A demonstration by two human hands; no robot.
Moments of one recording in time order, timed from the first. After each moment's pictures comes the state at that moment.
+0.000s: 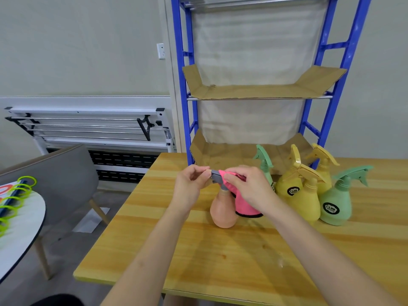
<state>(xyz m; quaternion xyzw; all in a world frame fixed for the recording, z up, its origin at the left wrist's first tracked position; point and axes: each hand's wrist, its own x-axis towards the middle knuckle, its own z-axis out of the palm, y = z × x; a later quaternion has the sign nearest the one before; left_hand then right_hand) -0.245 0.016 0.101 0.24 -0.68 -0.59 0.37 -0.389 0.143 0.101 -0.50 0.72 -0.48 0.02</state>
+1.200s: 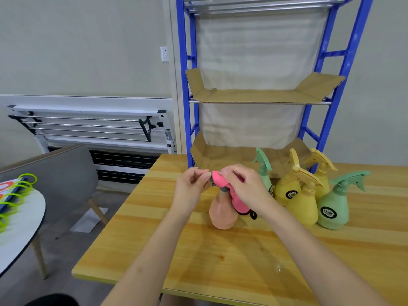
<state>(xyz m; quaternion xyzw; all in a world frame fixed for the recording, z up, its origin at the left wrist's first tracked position) -0.239 0.028 0.103 0.23 -0.68 -0.57 0.39 -0.376 0.140 0.107 -0.47 0.67 -0.57 0.11</state>
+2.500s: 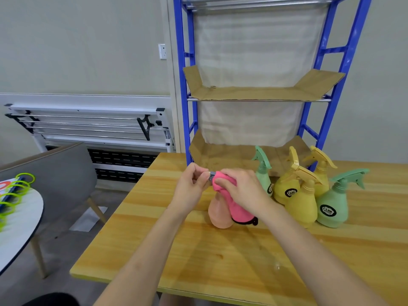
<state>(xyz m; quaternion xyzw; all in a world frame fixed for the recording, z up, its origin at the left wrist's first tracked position) -0.246 0.015 0.092 0.19 -0.75 -0.52 0.37 -0.385 0.135 0.097 -0.56 0.73 -0.39 -0.04</state>
